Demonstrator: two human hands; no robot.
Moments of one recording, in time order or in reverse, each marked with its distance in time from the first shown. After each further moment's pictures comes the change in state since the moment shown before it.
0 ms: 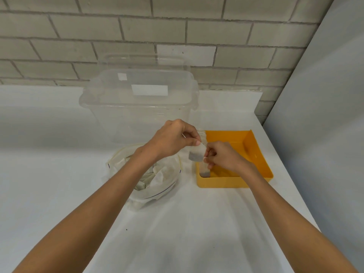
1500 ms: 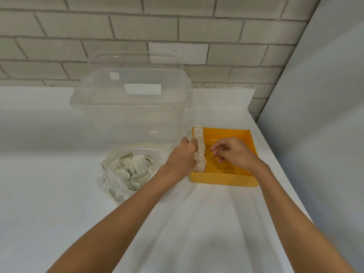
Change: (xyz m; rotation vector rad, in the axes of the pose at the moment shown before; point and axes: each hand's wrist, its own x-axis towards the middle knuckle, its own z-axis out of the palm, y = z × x) left_hand 0.003 -0.008 0.076 0.311 -0.037 -0.139; right_hand -0.024 0.016 -0.027 0.145 0.110 0.076
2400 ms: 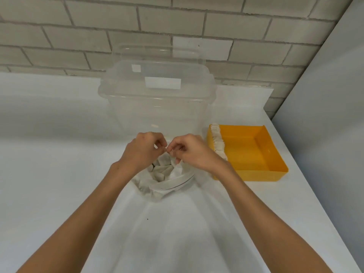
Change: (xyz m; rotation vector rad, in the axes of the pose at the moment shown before) left_hand -0.070 -0.109 -0.078 -0.093 0.147 -0.165; right_hand -0.001 -0.125 0.109 -0.037 -0.159 -0.282
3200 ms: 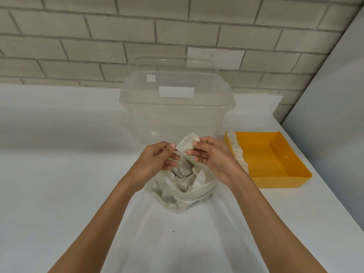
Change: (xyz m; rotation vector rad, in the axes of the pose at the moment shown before) left_hand -0.018 -0.040 -0.016 -0.853 -0.131 -0.112; right_hand 0.004 -0.018 0.022 1.071 0.278 0.254
